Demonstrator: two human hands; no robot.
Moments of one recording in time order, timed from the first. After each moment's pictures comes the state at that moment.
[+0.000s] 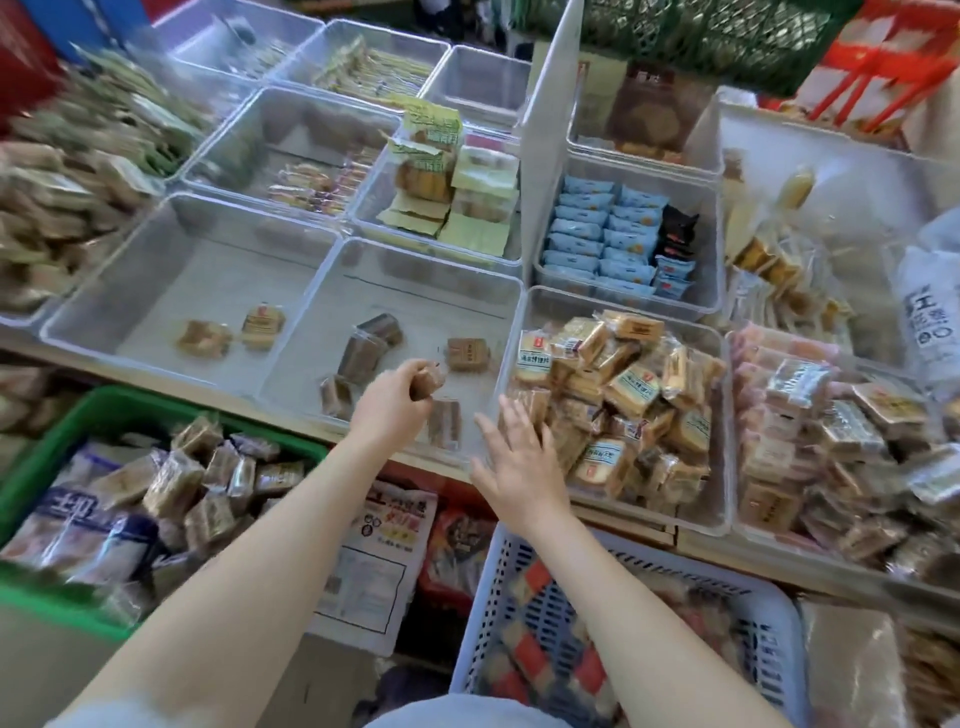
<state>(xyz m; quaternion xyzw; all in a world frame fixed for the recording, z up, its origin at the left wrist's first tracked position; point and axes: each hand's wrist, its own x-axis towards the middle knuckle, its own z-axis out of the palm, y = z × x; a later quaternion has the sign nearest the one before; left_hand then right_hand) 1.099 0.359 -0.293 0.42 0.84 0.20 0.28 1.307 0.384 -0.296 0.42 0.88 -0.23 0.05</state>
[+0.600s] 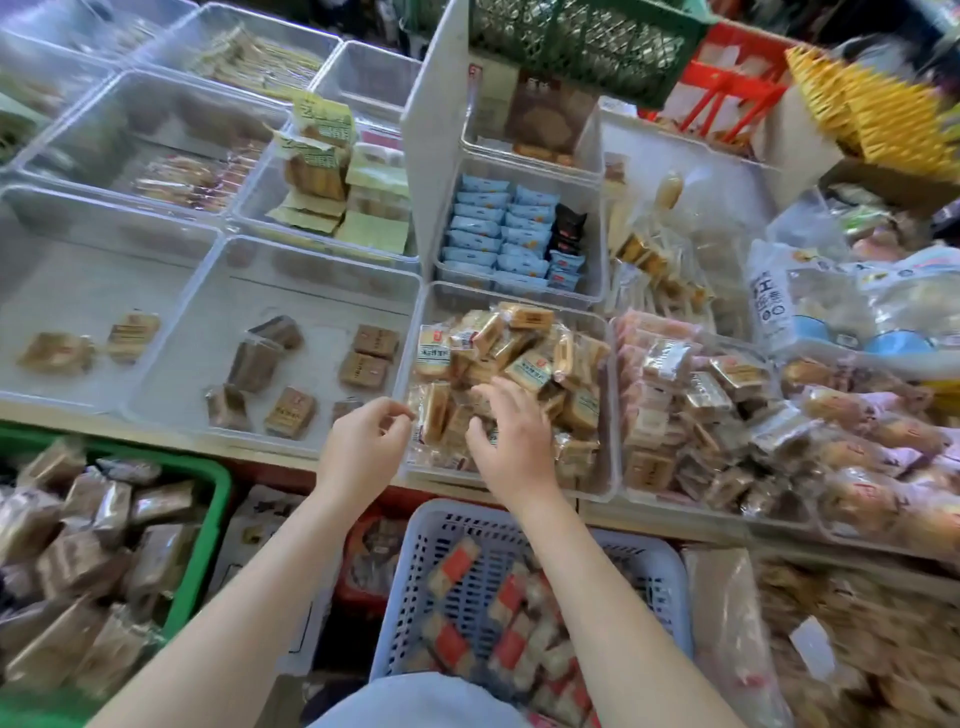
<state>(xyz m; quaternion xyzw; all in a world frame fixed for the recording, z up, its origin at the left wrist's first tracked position) 1.210 0.343 -0.244 0.41 0.79 0.33 0.31 1.380 0.412 -0.252 0.51 0.80 -0.23 -0.20</state>
